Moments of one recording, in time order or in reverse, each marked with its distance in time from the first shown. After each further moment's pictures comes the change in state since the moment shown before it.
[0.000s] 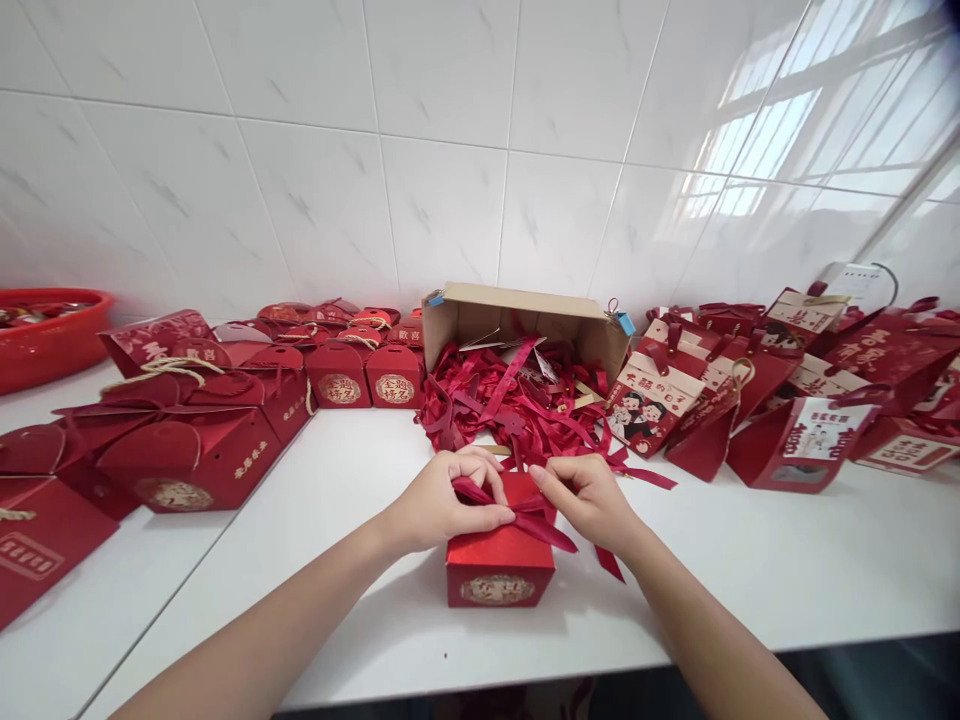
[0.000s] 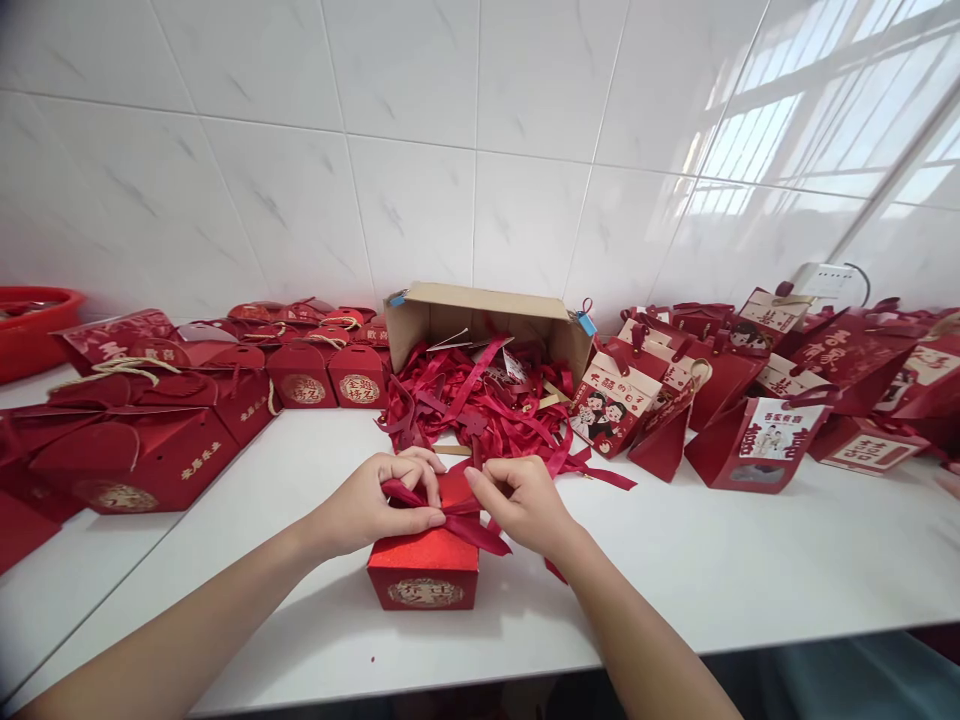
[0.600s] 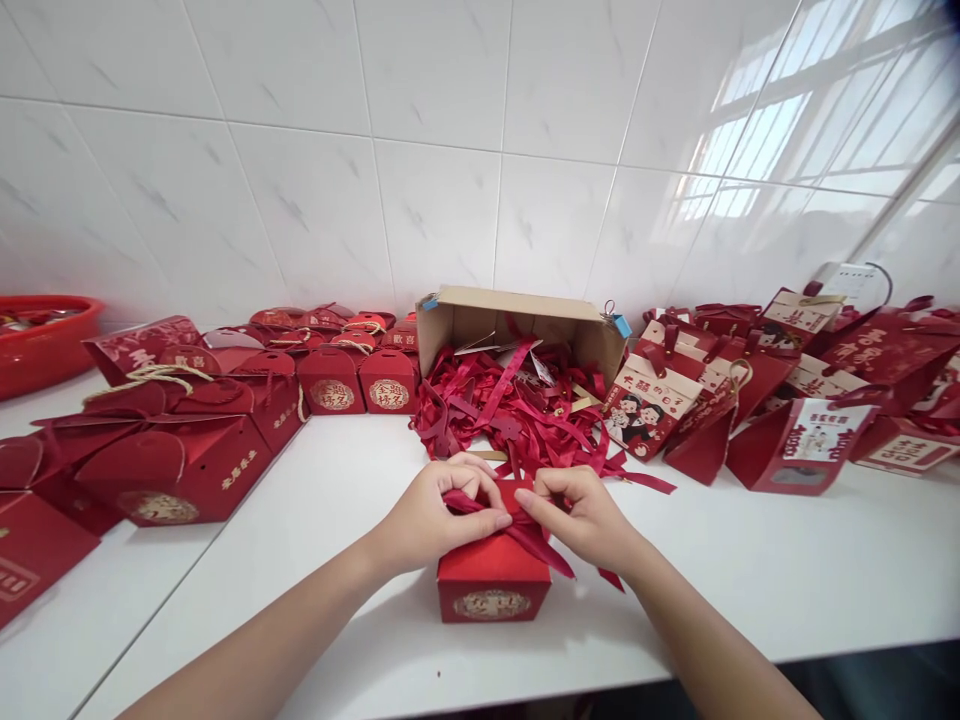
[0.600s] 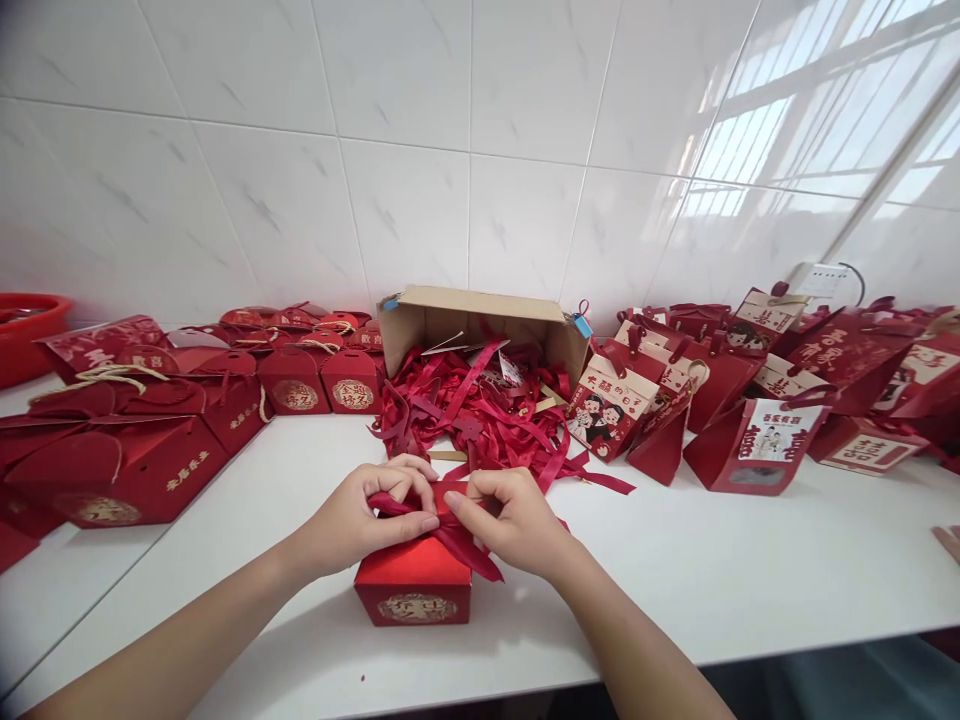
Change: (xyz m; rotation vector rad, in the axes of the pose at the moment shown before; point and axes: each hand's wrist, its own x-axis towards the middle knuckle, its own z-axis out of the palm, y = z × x) left_hand -0.002 0.006 0.002 0.020 0.049 -0.020; right_hand -0.003 -0.010 0.002 0.143 -0.090 0.081
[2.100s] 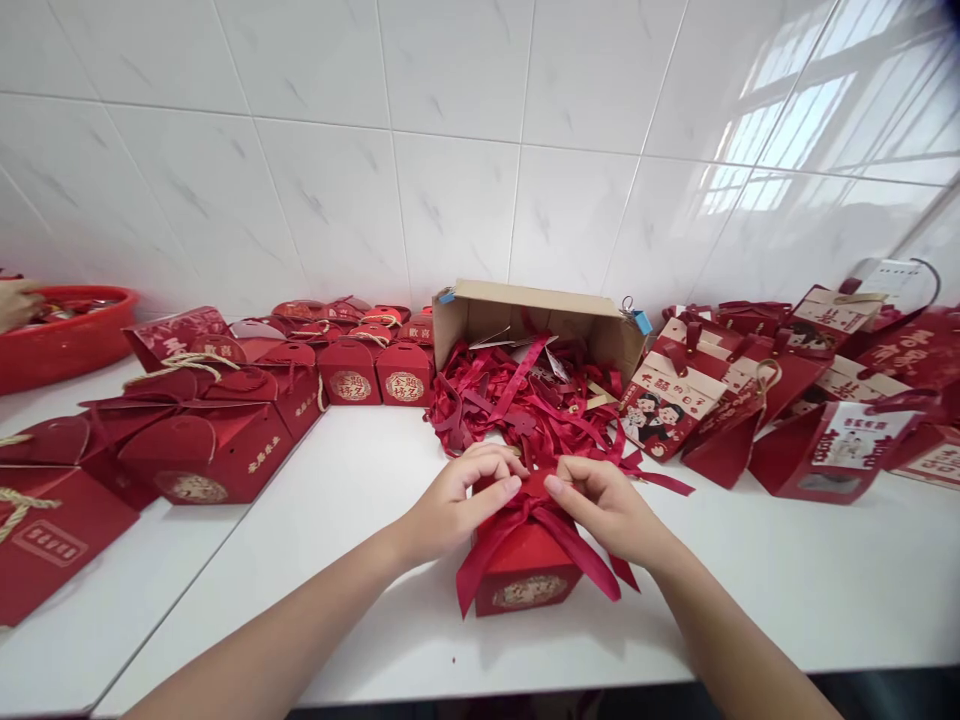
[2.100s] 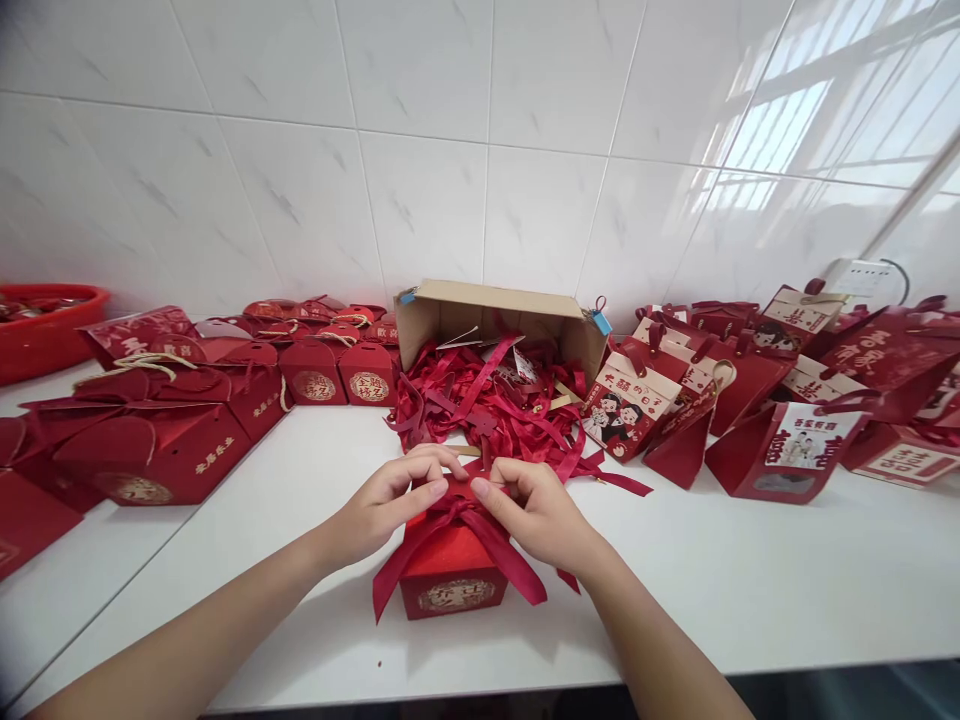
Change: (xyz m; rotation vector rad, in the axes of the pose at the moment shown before) left_hand -0.001 0.000 0.002 -0.020 -0.016 0.037; right_hand -0.001 -0.003 -0.009 0.081 -0.056 0.084
